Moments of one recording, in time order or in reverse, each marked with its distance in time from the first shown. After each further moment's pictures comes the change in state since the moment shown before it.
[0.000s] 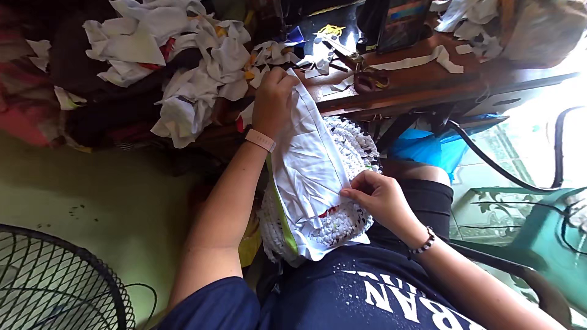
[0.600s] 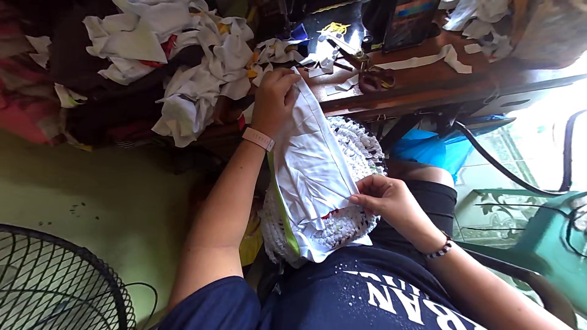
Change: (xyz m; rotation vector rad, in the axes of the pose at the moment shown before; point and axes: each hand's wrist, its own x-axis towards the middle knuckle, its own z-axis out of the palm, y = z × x) left_hand -0.003 -0.014 0.002 -0.076 0.004 0.005; right_hand -0.003 -0.013 -0.010 0.338 -0.110 0.214
